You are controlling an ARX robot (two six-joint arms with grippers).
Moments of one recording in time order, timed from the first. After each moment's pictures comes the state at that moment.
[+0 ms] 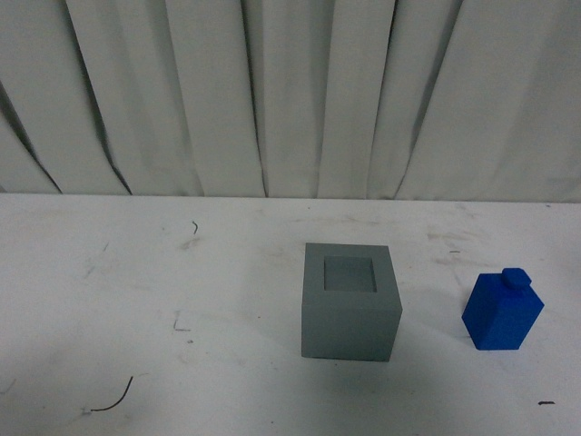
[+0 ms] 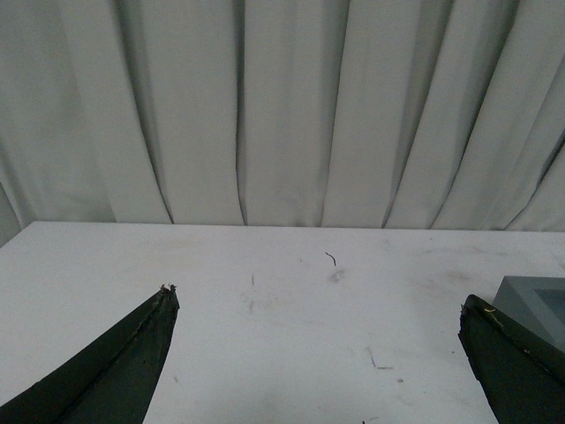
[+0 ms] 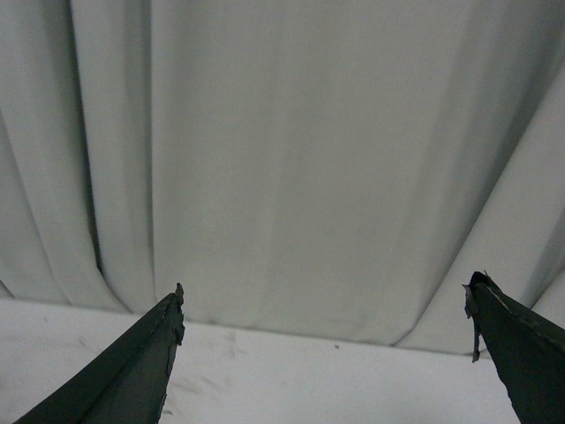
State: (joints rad) left arm 0.00 0.01 0.01 0.00 0.00 0.00; right arm -0.33 1.43 0.54 0.98 -0.43 -0.12
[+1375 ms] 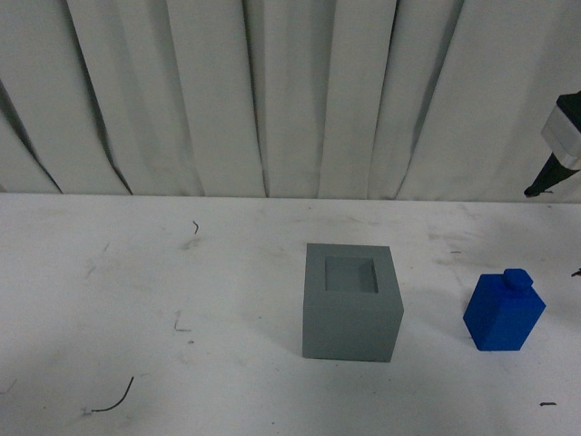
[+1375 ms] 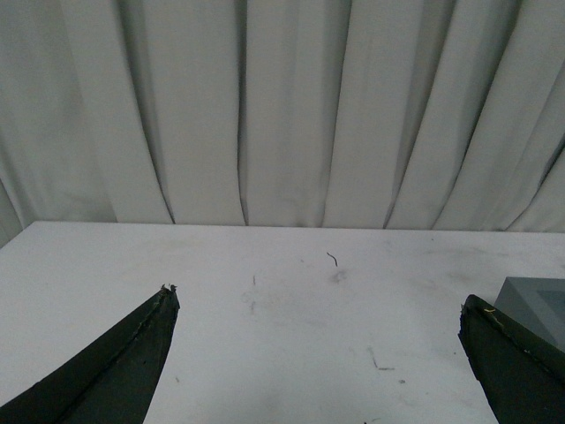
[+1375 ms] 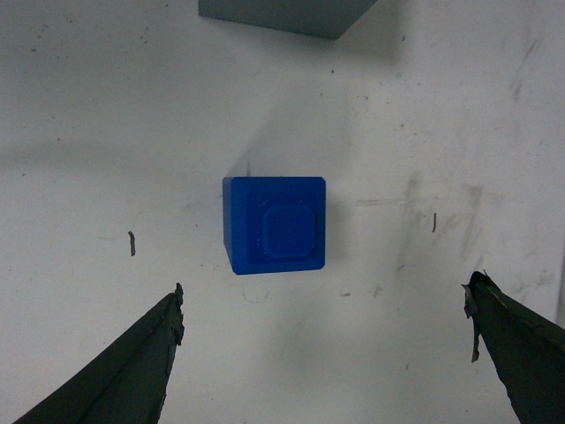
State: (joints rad) left arm 0.00 0.01 0.01 0.00 0.00 0.00; right arm -0.06 2.00 1.56 -0.87 -0.44 -1.72
